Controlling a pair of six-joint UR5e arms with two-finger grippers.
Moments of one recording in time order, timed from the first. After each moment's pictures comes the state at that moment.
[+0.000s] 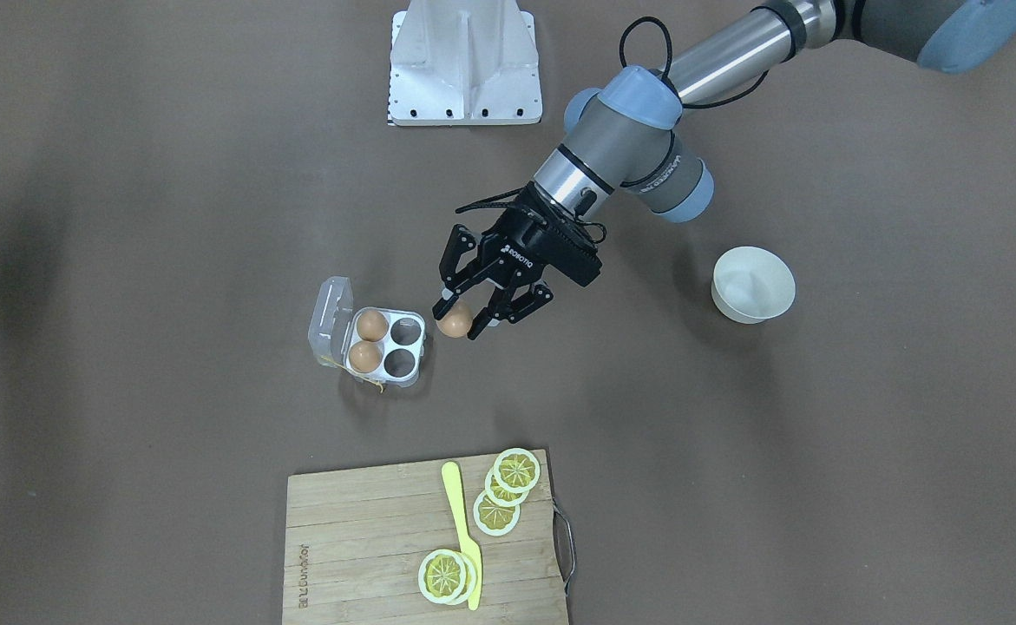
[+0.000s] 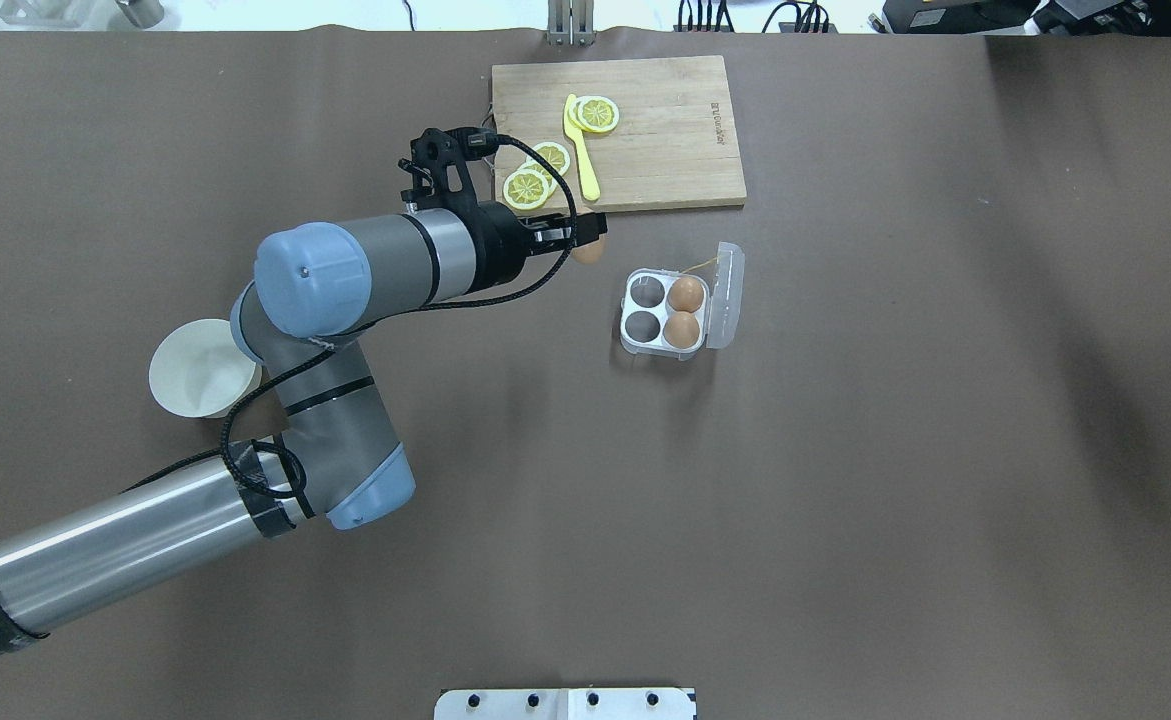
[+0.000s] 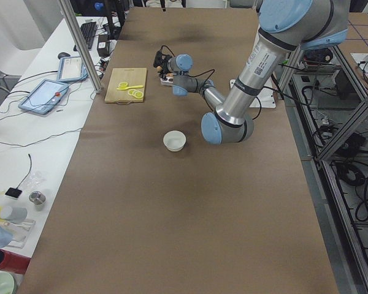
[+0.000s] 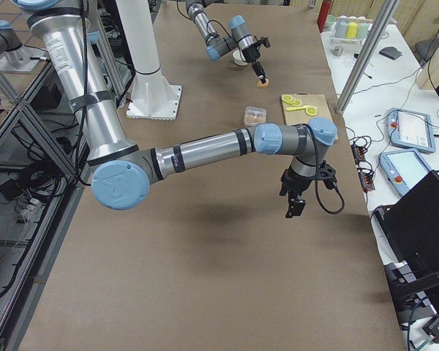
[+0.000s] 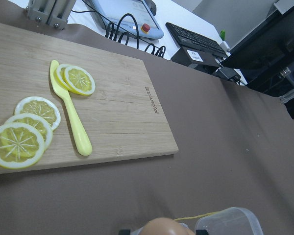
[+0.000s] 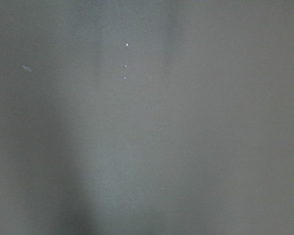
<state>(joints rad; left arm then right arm) -0.55 -2.29 -1.37 -2.68 -1.55 -1.27 1.40 -1.22 1.50 -1.87 2.16 0.02</state>
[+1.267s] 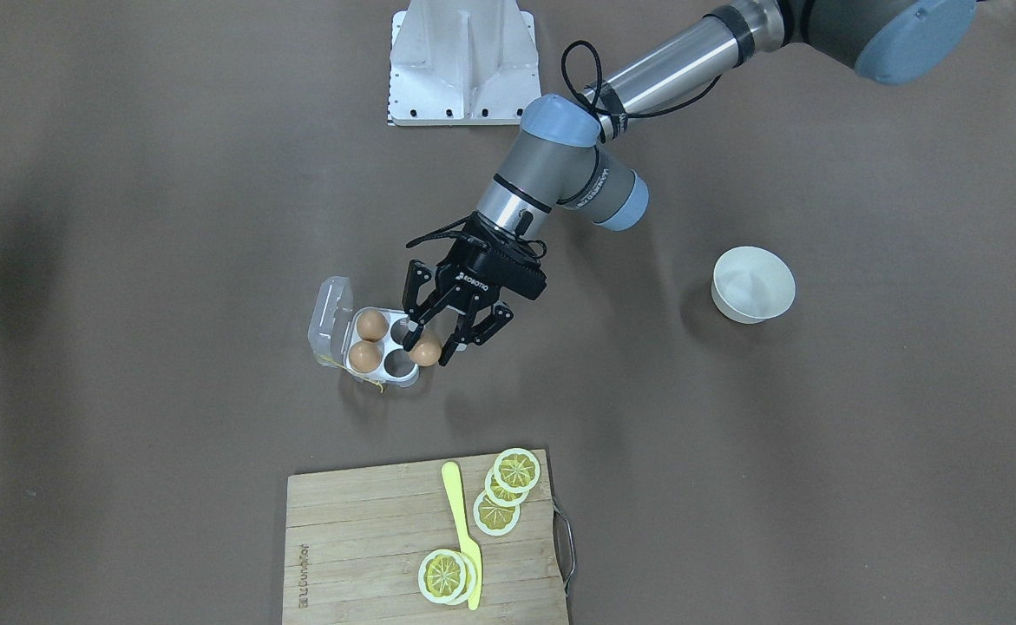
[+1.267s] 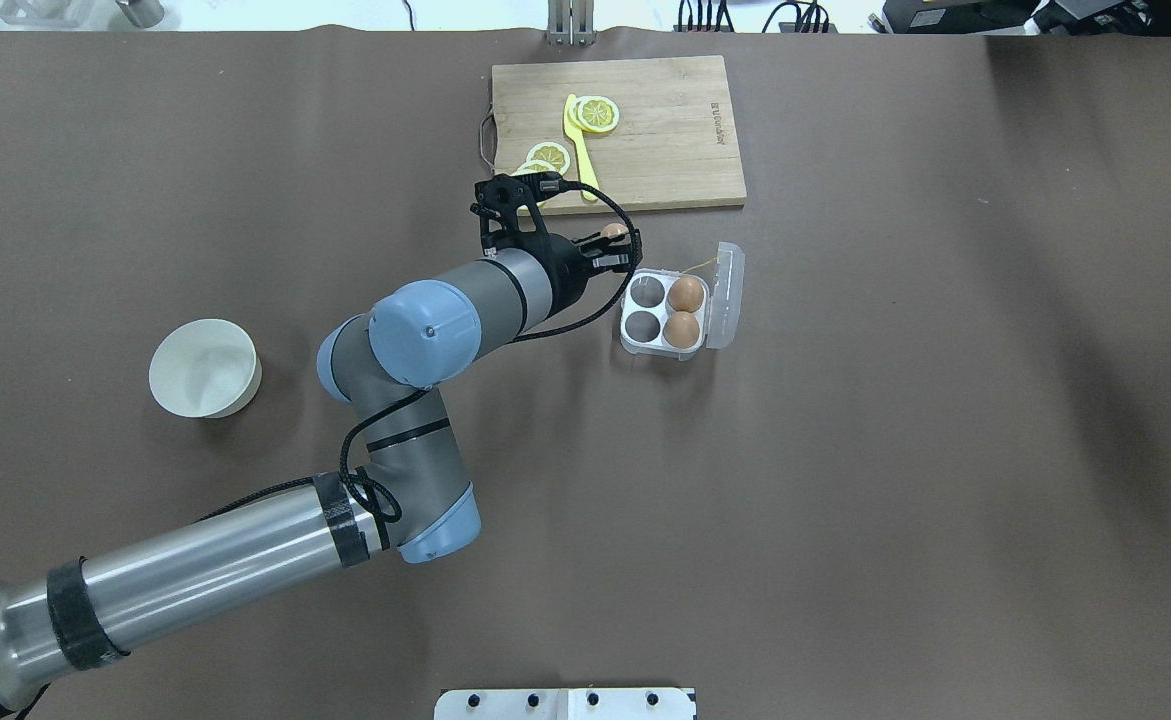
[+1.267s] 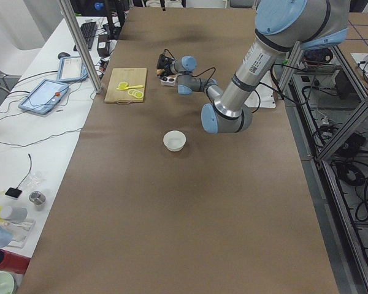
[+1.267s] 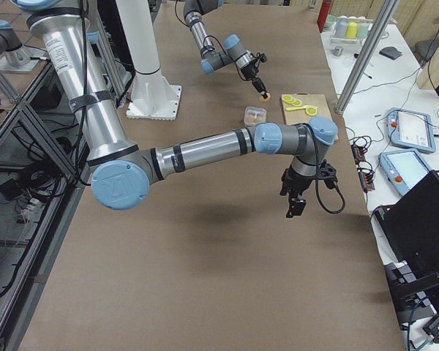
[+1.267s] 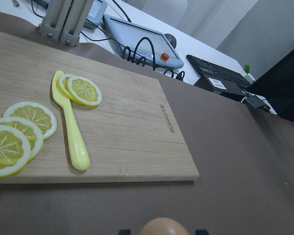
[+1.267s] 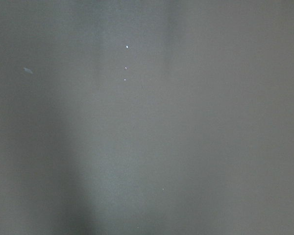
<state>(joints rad) -0.48 -2.40 -1.20 -2.67 -1.37 -1.26 1.40 -1.22 1.50 -1.87 2.16 0.01</state>
